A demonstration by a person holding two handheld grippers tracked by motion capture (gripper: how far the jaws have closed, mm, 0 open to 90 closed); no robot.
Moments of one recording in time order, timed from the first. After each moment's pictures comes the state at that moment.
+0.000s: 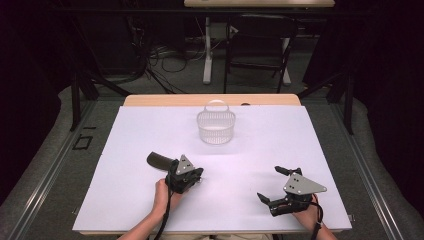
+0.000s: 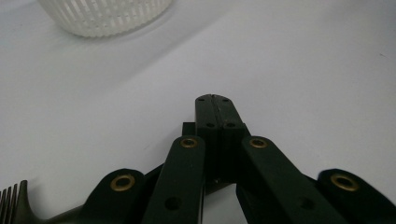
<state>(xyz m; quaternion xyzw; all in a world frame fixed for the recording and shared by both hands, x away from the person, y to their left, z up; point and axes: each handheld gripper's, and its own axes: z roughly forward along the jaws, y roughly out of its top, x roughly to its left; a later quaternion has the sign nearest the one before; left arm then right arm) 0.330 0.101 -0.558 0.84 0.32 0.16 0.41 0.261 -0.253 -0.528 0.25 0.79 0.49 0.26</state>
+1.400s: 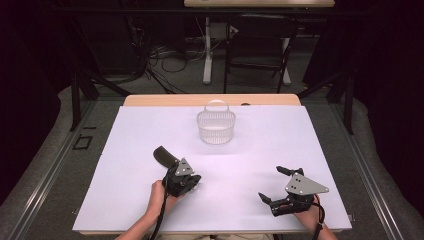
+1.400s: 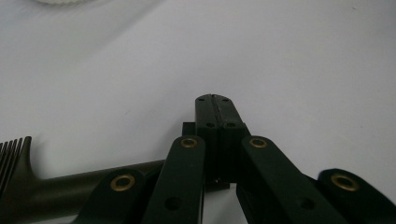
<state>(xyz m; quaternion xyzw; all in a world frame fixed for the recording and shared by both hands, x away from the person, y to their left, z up) 0.324 0.108 -0.552 0.88 0.29 0.11 0.37 0.260 -0.257 -0.527 0.25 0.79 0.50 0.26</state>
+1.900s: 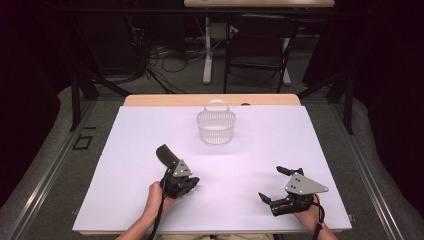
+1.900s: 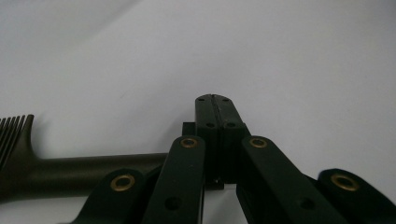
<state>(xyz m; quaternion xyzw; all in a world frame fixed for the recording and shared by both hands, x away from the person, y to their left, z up) 0.319 0.115 -0.550 0.88 0.29 0.09 0.36 0.260 -0.257 -0.528 0.25 0.79 0.49 0.26</state>
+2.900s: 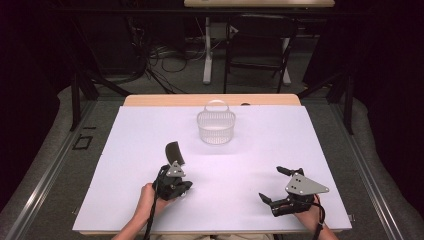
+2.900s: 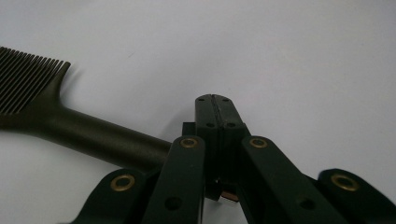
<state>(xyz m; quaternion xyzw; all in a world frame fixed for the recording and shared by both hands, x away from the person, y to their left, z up) 0.315 0.134 -0.547 0.89 0.30 0.07 0.33 0.259 -0.257 -0.526 0.25 0.79 0.49 0.26</state>
